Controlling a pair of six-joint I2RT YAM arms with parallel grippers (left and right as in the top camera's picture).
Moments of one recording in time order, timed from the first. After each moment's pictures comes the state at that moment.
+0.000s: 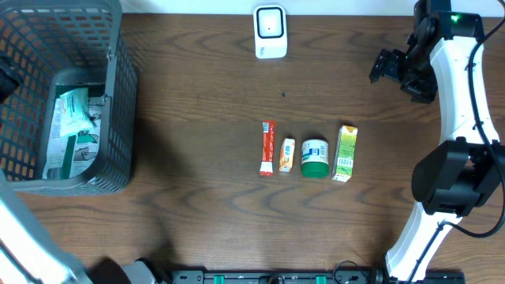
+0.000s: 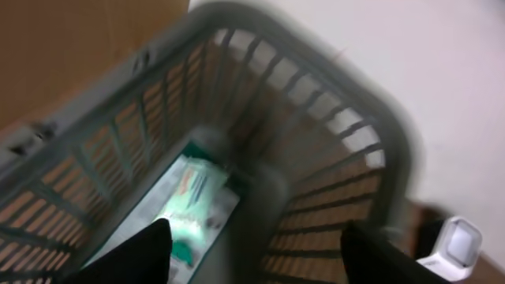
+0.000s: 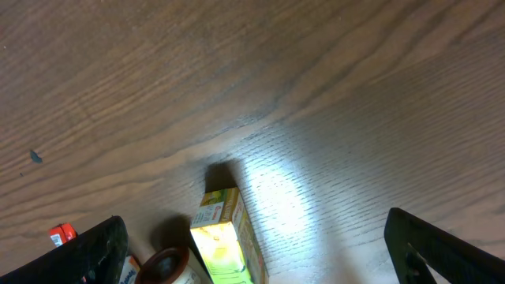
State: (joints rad) left arm 0.67 1.49 1.79 -0.99 0.32 -0.22; right arm -0.08 2.11 2.08 -1.41 -0.03 0.40
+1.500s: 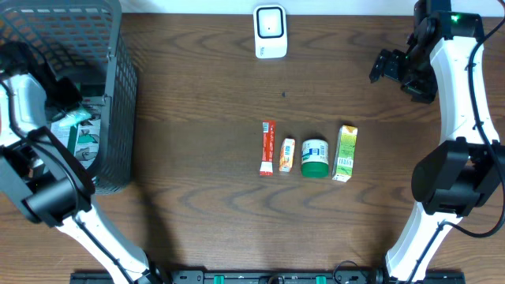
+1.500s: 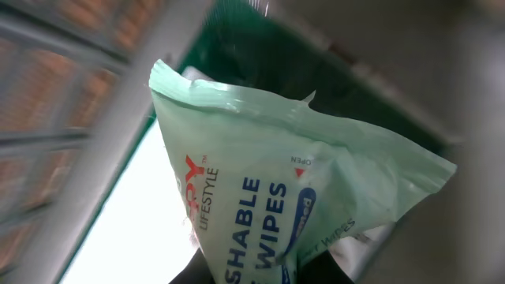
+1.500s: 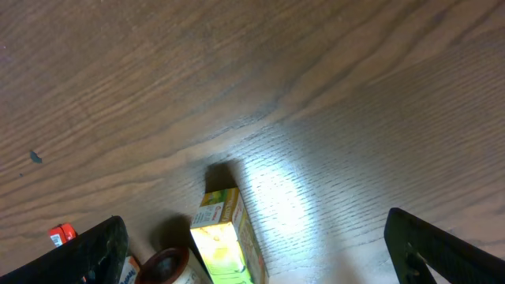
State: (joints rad) left arm 0.53 2.14 1.79 -0.87 0.07 -0.09; right arm -0.08 2.11 2.08 -1.41 -0.03 0.40
